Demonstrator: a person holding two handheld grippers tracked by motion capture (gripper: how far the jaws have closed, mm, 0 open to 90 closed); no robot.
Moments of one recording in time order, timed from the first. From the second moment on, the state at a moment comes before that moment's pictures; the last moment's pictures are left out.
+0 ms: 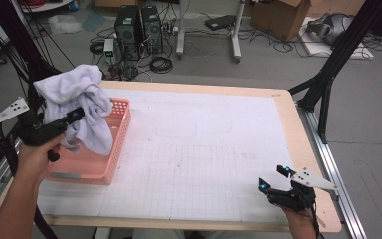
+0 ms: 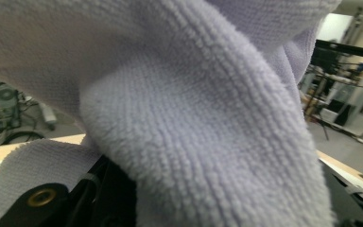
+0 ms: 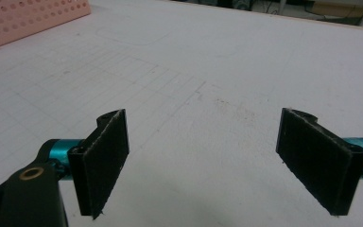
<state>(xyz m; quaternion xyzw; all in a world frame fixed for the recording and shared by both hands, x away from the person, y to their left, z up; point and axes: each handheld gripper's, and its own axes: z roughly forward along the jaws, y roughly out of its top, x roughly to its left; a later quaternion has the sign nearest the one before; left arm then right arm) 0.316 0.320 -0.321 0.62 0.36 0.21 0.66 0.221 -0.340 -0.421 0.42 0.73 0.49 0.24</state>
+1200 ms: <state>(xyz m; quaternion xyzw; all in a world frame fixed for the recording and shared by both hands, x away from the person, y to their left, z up) 0.327 0.173 -0.317 0.67 0.23 0.11 0.69 0.223 -0.337 -0.421 0.42 0.73 0.49 0.24</state>
